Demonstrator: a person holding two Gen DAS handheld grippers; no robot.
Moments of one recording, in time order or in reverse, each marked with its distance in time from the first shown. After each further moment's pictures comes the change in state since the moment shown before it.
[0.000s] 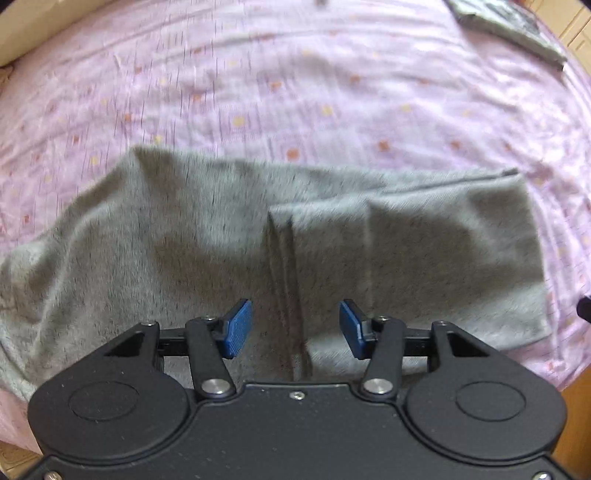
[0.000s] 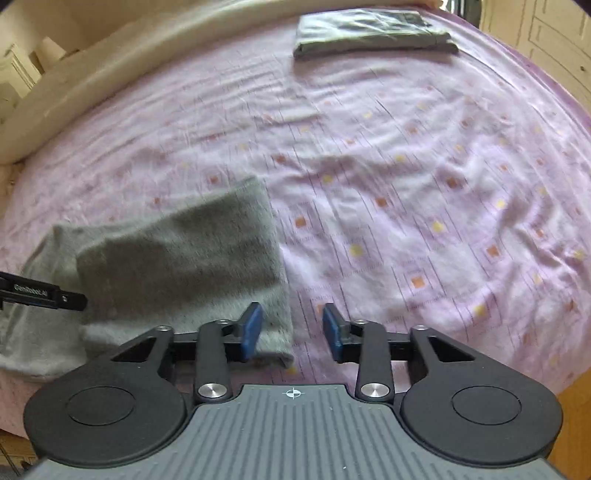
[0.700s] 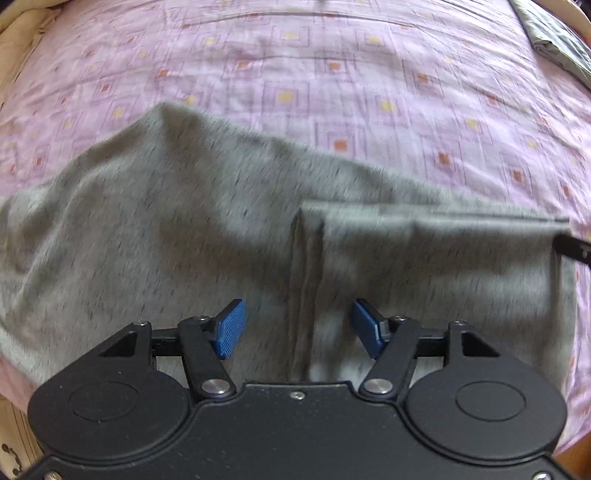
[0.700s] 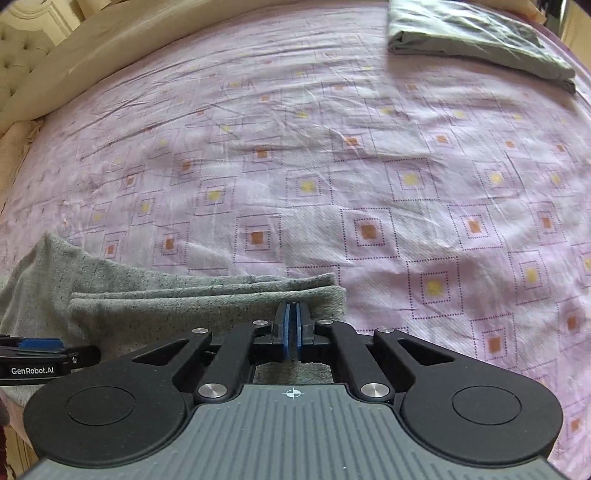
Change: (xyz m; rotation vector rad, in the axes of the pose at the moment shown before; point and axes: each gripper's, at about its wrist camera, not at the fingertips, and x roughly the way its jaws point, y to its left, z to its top) left arm 0.033 0.017 -0.011 -0.207 0.053 0.075; right arm 0.098 0.049 0.084 -0.187 0.109 0.084
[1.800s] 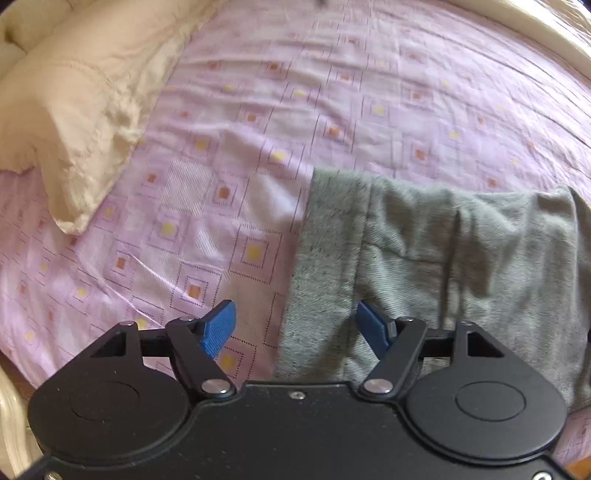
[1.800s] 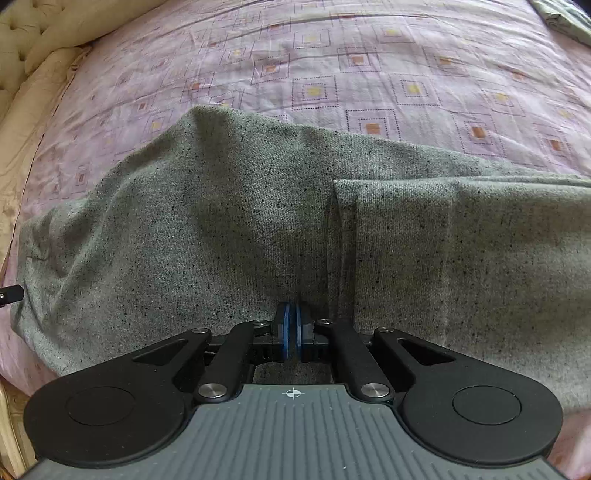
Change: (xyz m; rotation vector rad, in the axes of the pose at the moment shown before) left arm -0.009 0.372 -0.006 -0.186 -0.101 0.043; right arm 0.054 0.220 -0.050 0.011 0.167 0.039
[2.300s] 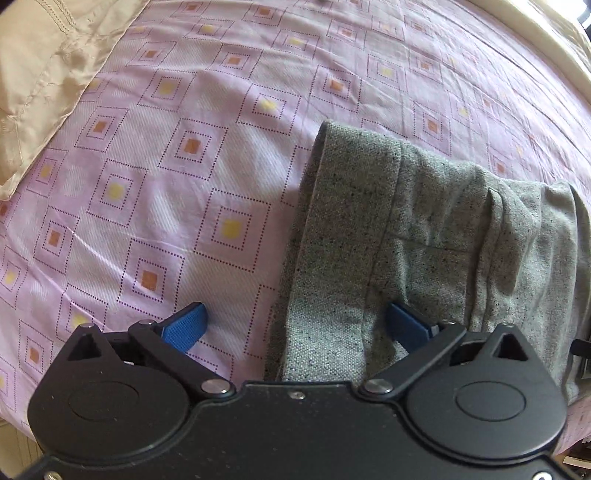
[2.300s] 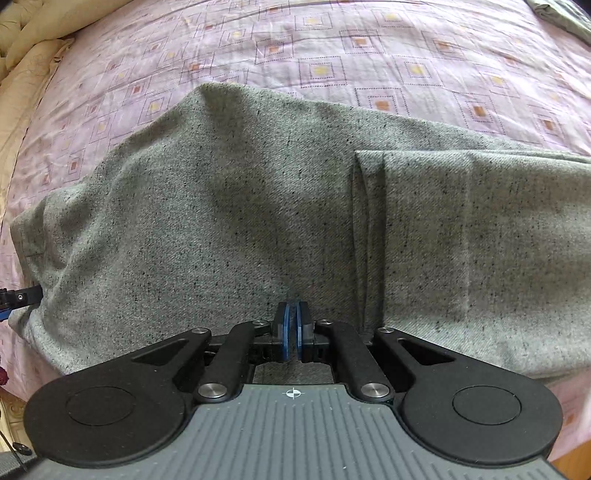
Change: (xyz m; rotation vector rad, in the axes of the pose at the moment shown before) left arm 0.043 0.018 -0.003 -0.043 0.065 -0.163; right arm 0.003 0.027 -0.011 0.032 0.035 -0.061
